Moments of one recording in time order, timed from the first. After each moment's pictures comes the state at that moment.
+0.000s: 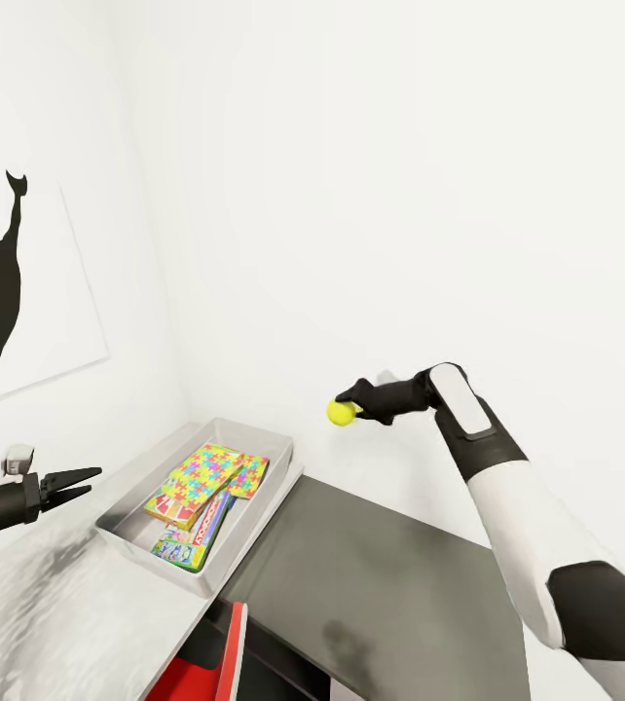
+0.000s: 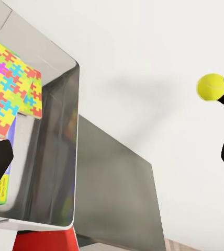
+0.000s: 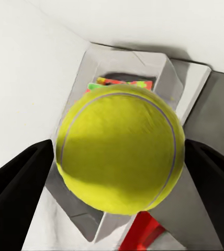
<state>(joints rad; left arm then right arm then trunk) -0.41 0.61 0.31 -1.19 0.64 1.04 -0.98 -1.06 0.00 0.17 -0.91 -1.29 1.04 -0.47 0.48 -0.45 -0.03</state>
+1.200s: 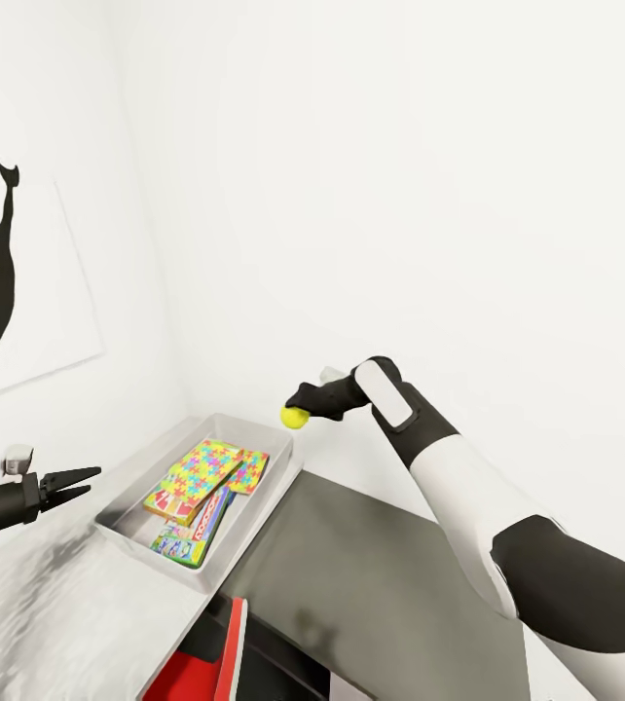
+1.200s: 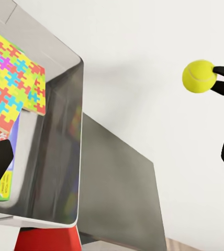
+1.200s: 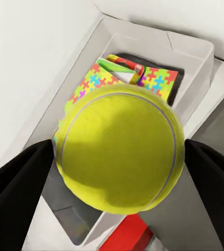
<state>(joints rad) -0.41 0.61 0.31 -1.19 0.64 1.04 -0.98 -1.17 0.17 0.35 -0.70 -1.01 0.95 -0.26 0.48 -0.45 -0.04</state>
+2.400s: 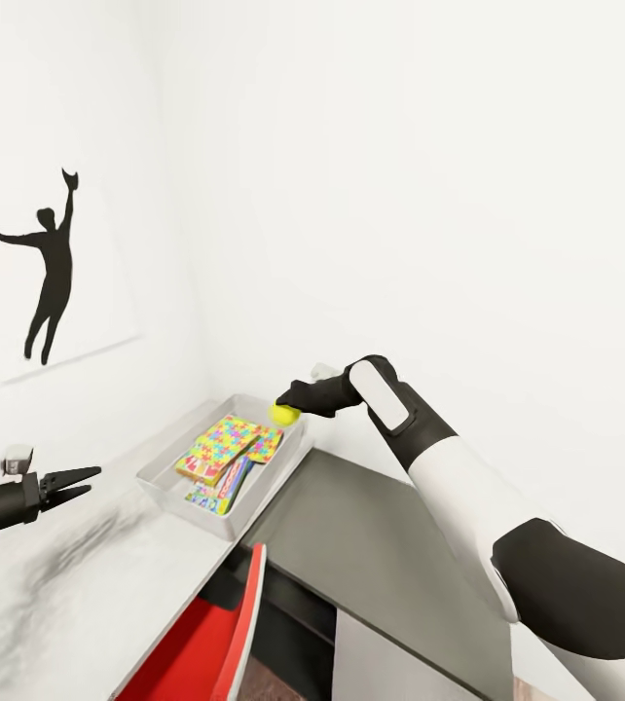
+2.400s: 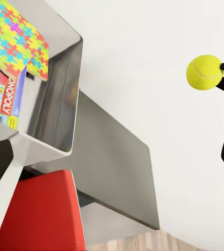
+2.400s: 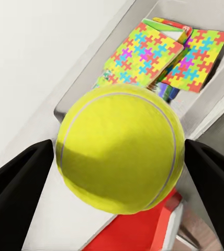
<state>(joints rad) -0.41 0.61 0.31 -1.19 0.64 1.04 -0.98 -1.17 0.17 0.40 -0.74 -1.01 0.94 -0.20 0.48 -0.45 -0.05</state>
